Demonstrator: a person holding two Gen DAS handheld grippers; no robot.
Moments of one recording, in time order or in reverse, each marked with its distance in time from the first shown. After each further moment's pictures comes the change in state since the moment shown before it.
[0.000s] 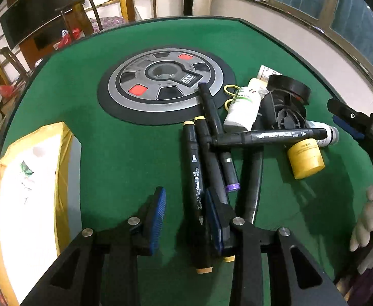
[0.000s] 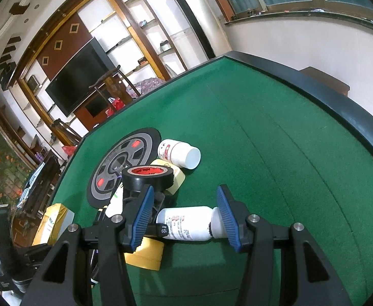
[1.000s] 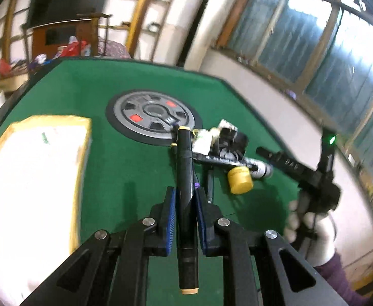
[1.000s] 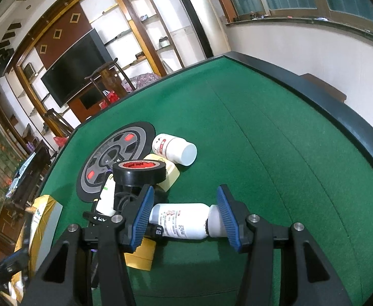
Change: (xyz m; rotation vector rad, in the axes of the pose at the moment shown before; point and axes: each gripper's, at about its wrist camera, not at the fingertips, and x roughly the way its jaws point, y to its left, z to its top) left arm -0.085 0.025 -0.055 -0.233 -0.319 -0.243; right arm 0.004 0.007 -0.004 -0.050 0.013 -0.058
